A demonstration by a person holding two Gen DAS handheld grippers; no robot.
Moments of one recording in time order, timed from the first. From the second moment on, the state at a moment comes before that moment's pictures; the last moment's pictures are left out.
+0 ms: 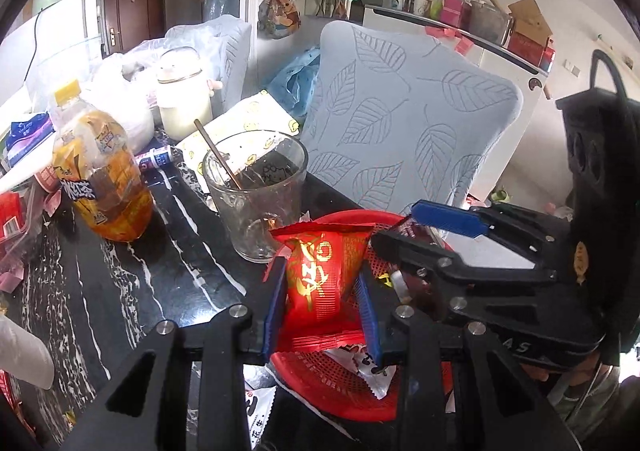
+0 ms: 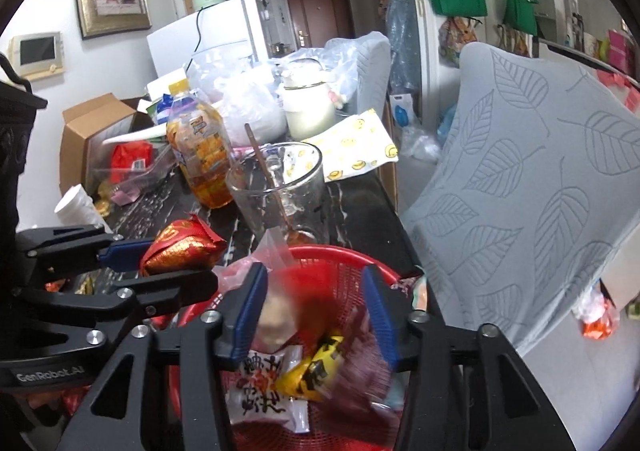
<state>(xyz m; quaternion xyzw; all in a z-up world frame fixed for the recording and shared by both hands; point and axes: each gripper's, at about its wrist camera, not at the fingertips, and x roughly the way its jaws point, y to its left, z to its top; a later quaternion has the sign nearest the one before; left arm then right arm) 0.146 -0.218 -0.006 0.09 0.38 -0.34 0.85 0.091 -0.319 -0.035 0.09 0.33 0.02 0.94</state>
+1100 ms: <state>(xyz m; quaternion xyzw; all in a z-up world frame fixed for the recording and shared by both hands) 0.113 -0.204 0.015 0.10 0.37 -0.32 0.87 0.037 -0.315 -0.004 0.09 0.31 -0.01 0.95</state>
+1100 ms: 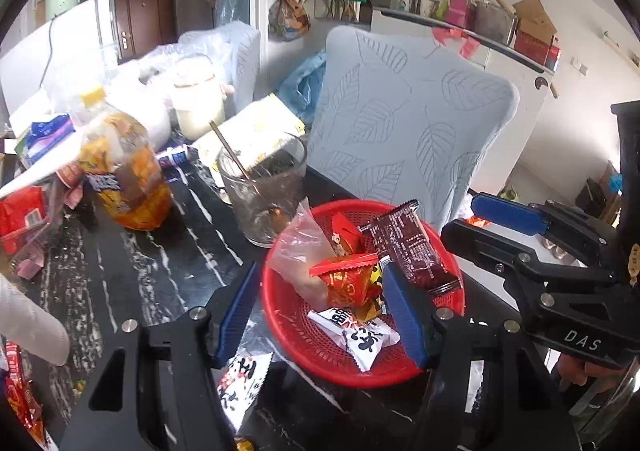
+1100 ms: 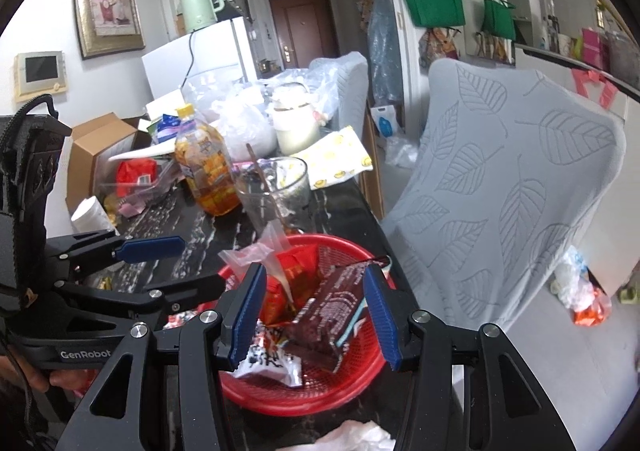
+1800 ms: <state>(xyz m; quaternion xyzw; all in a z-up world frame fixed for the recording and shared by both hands) 0.051 -0.125 0.070 0.07 0.30 -0.28 0.91 -0.004 -0.243 0.042 0.04 0.26 0.05 0.96</state>
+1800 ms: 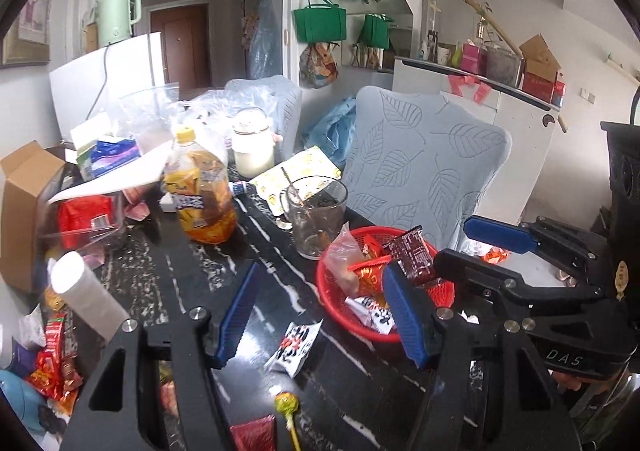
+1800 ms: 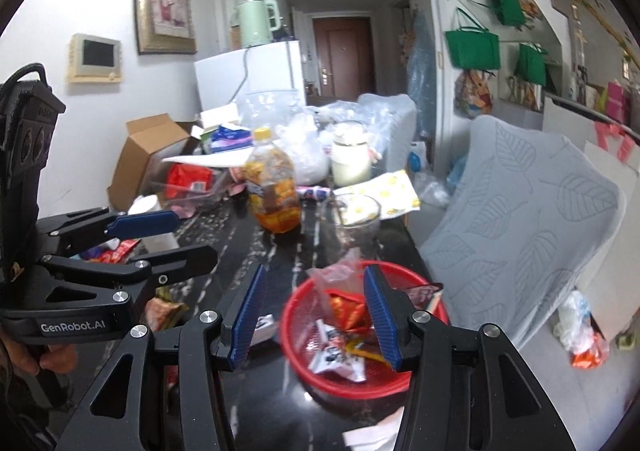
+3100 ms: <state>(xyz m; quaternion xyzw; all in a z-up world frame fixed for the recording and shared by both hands) 0.037 -0.029 -0.023 0.05 0.40 -0.19 0.90 0.023 -0.139 -0.060 0.03 0.40 0.16 0.90</state>
